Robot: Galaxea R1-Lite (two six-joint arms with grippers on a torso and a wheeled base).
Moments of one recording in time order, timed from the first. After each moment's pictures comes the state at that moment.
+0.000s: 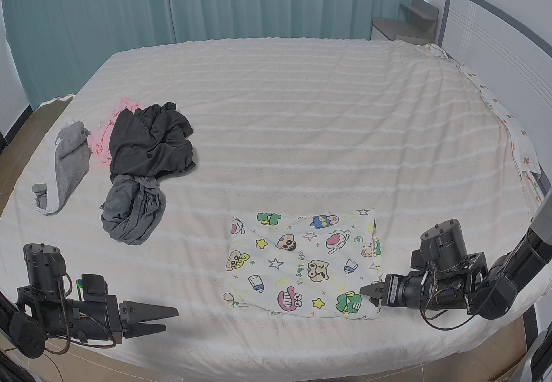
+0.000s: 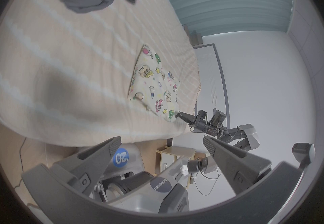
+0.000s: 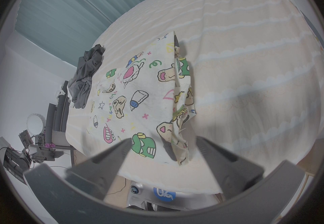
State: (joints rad) left arm -0.03 1.58 -0.03 -0.86 -0.92 -0.66; right arm 0.53 1.90 -0.45 -0.64 0.02 0.64
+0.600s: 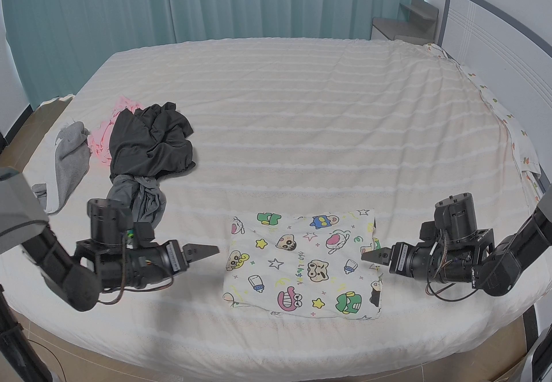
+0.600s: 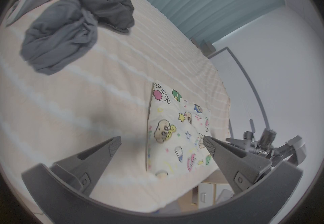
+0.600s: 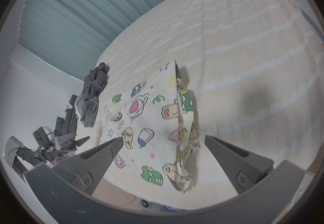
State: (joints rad) left arm -0.24 1.91 -0.45 -0.88 -0.42 -0.61; right arm 0.43 1.89 -0.54 -0.65 0.09 0.64
